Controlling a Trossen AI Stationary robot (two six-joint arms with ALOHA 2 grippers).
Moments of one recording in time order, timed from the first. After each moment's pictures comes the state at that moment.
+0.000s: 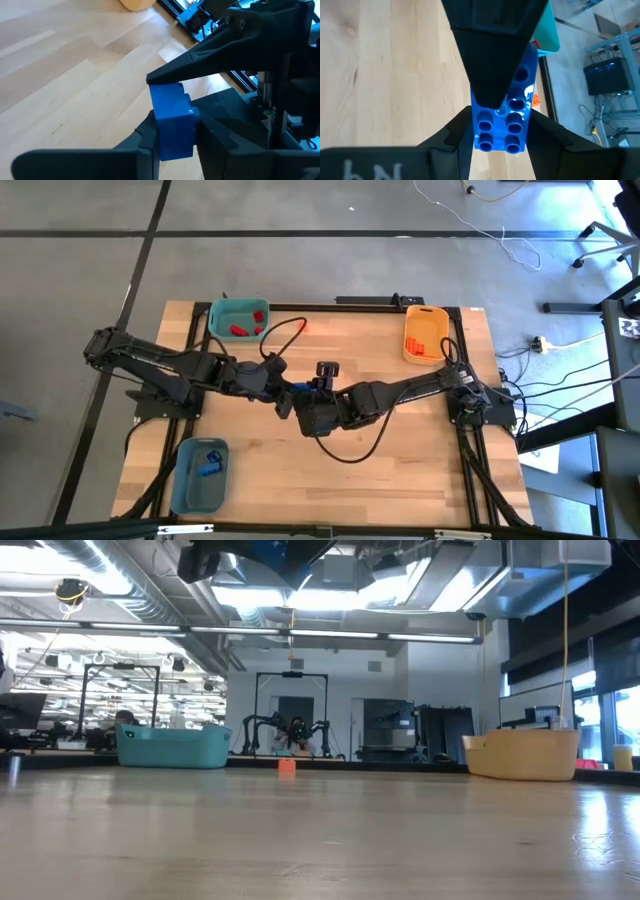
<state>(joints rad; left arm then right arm) -0.21 1.25 1.08 -0.36 -0.32 -0.87 0.30 2.10 2.13 -1.09 0.69 0.07</state>
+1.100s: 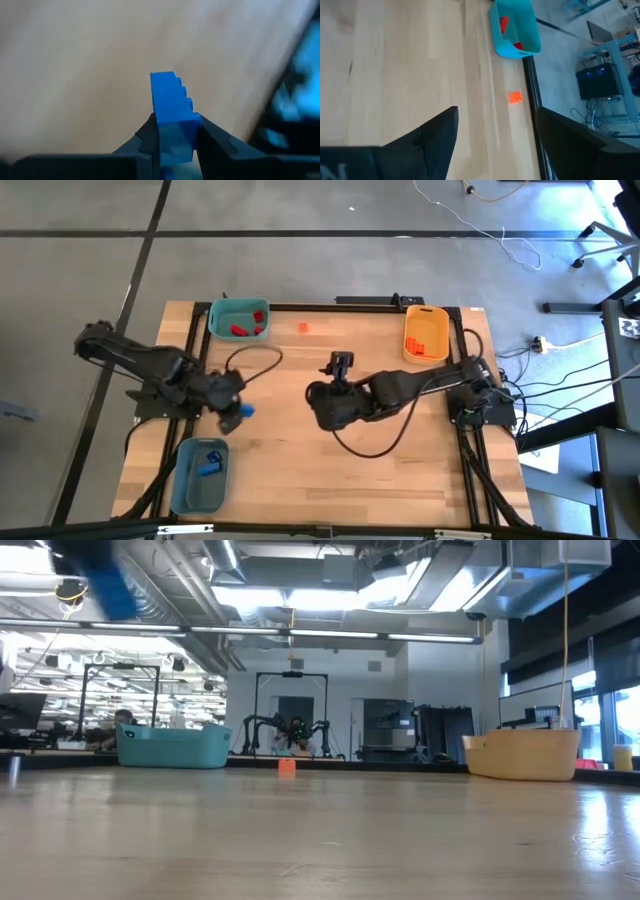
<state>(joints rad) -0.37 1.04 1.08 -1.07 -0.08 -0.99 0.31 1.99 2.13 -1.19 0.72 0.04</state>
